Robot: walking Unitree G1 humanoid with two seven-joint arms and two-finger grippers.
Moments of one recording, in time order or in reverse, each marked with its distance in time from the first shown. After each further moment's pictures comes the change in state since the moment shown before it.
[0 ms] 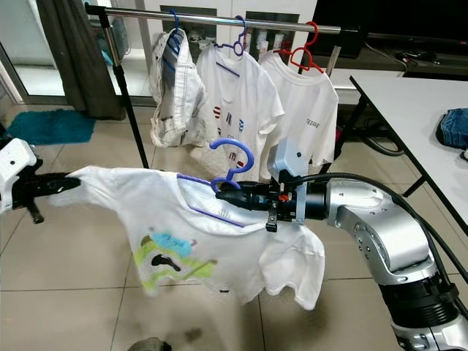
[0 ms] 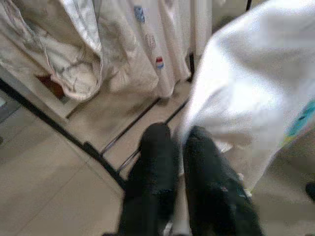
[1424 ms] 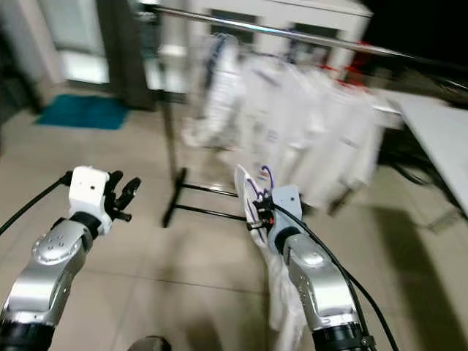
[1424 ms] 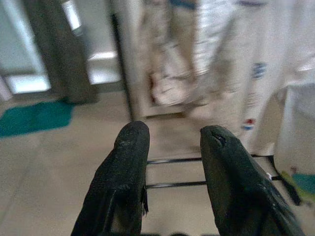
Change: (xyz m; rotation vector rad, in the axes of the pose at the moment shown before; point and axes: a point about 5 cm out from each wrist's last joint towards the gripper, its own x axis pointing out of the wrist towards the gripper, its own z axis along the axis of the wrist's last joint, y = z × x) left arm 0.077 -0.113 0.014 -0.295 -0.184 0.522; right arm 0.037 -0.002 -0.111 0.359 0.121 -0.929
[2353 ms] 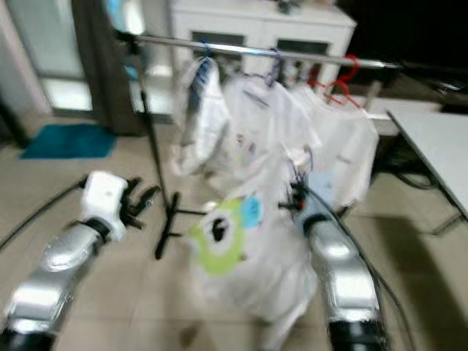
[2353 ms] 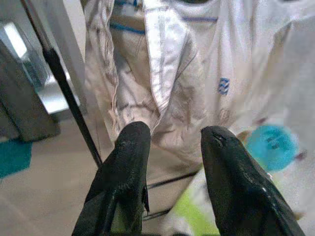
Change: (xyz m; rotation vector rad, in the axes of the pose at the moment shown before) left arm -0.006 -0.013 0.003 0.023 0.014 -0.109; right arm -0.011 -0.027 0.022 0.019 -0.100 -0.176
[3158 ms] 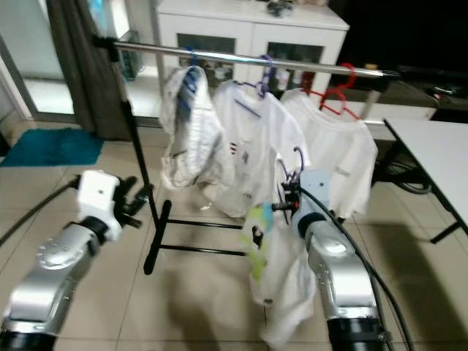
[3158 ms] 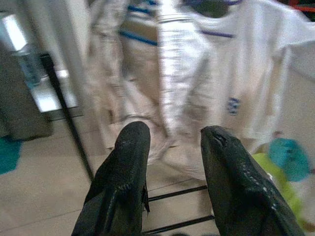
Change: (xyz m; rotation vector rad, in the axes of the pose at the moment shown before) left arm -0.001 0.002 0.005 -0.070 -0.020 0.027; right arm 0.002 0.000 -0.002 -0.009 0.023 0.012
